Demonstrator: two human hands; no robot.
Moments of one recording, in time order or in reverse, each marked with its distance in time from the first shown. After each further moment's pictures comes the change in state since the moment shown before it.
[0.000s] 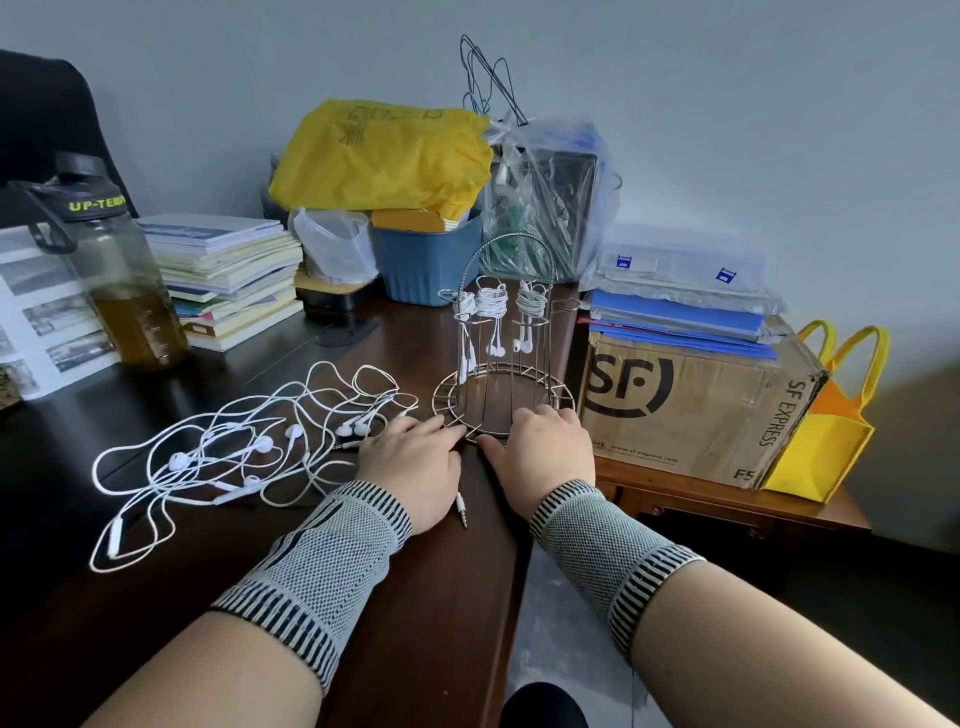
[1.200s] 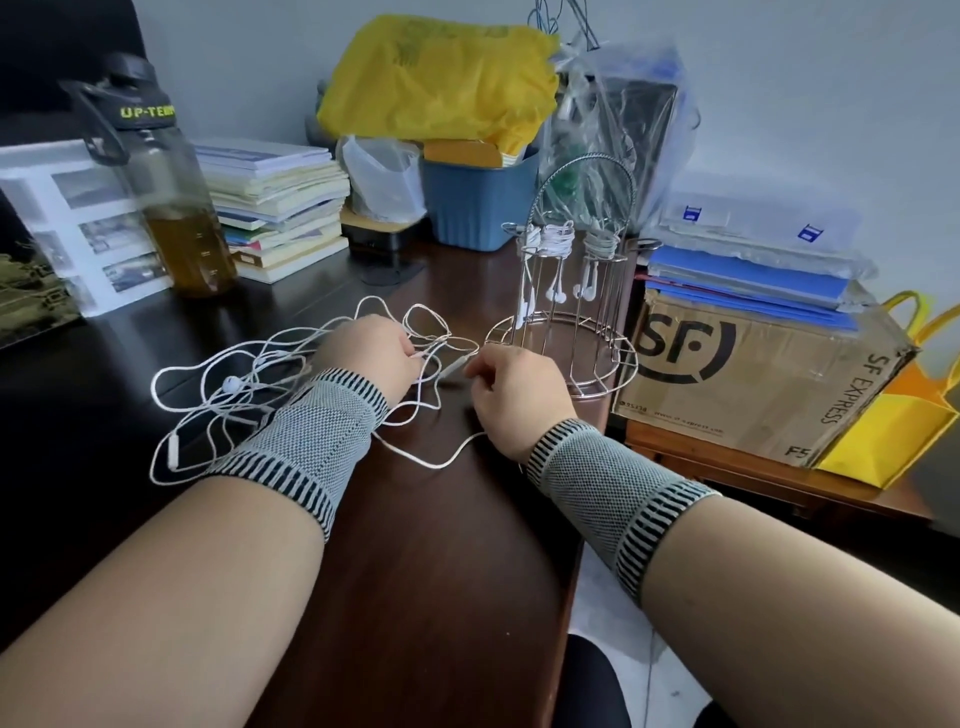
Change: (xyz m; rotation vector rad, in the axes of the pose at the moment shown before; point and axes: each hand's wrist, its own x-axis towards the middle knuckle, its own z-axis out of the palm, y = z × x) left_hand 0.033 -0.077 -0.020 -0.066 0.270 -0.320; right_hand 0.004 -0.056 0.020 0.410 0.034 -0.270
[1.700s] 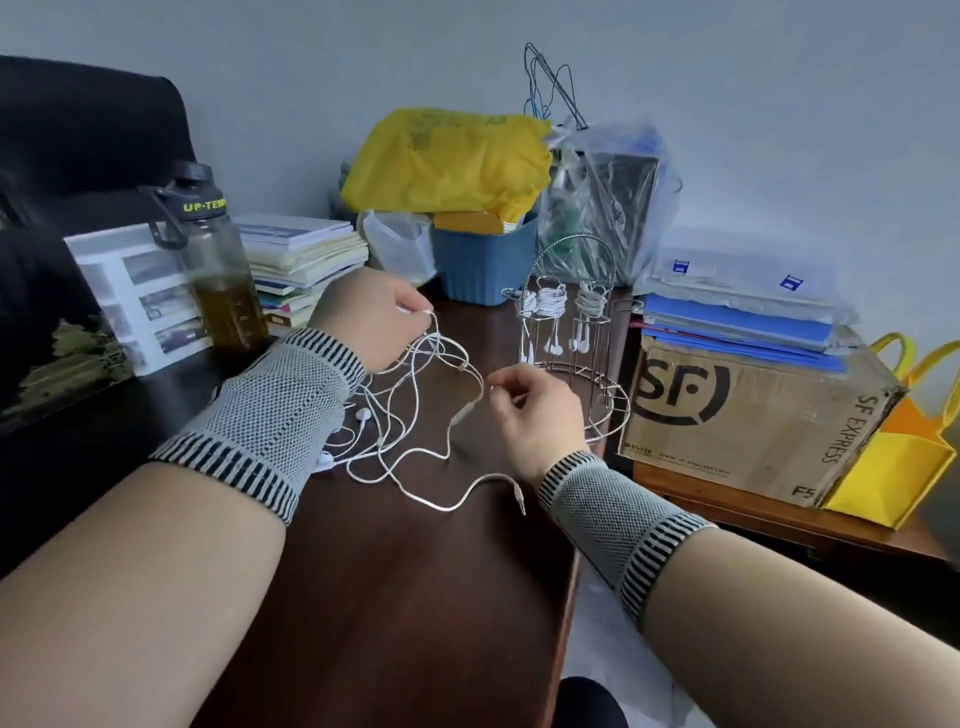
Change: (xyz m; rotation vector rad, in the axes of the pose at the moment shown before) left_hand -0.005 0.021 -0.106 -0.287 0.102 0.186; right_hand -0.007 -0.015 -0.032 0.347 0.181 0.101
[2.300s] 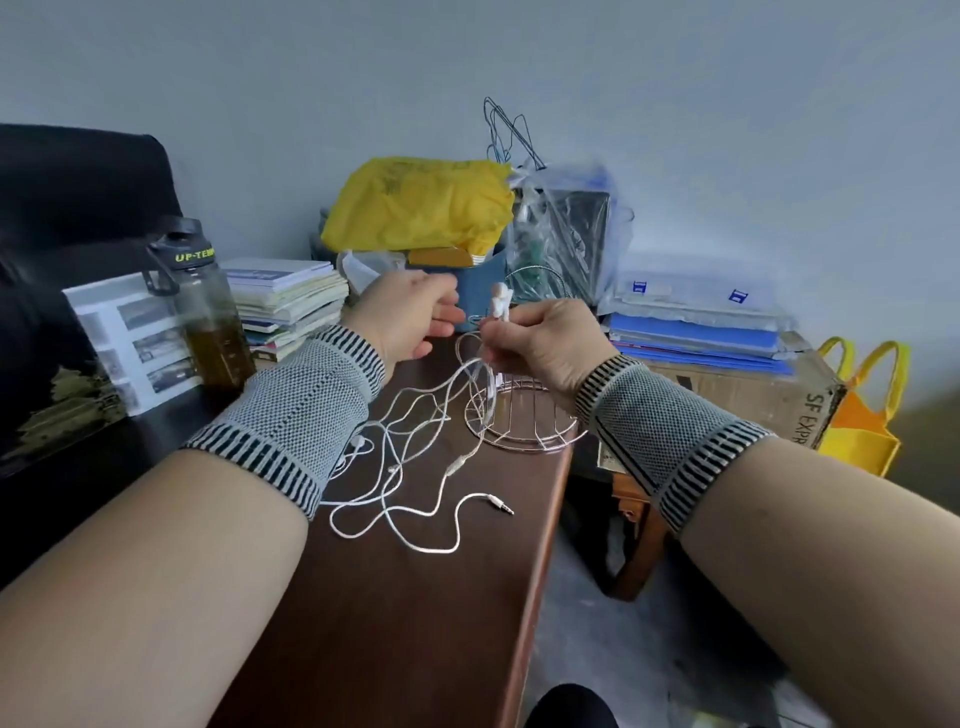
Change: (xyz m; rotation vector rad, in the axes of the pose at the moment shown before) left_hand -0.013 0.068 -0.009 -0.746 -0.211 -0.192; right_hand 0.029 -0.046 -0.081 0.567 -0.208 0.078
